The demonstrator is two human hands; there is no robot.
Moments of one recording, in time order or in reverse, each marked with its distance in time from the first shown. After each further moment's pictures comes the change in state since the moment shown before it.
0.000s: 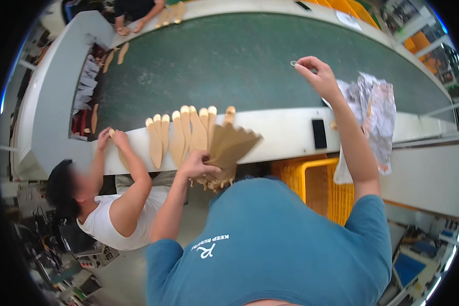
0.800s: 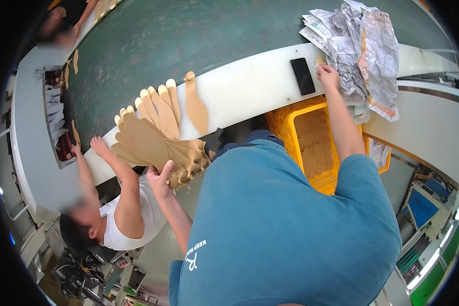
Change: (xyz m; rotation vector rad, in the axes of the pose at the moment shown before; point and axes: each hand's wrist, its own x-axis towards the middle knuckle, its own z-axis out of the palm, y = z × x) left_hand -0.057 -0.005 0.056 -0.696 0.728 -0.102; right_hand -0.231 0.355 -0.028 0.250 0.551 1.015
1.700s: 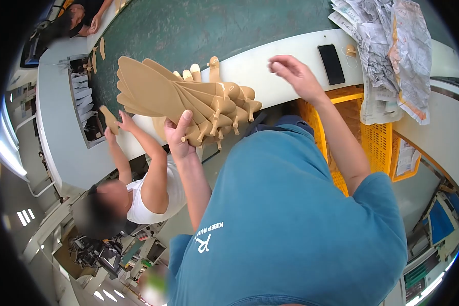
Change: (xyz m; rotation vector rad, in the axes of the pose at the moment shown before) left_hand 0.029 0.071 0.123 -0.220 -0.168 0.162; right_hand -0.217 -0.117 0.107 0.217 -0.869 -0.294
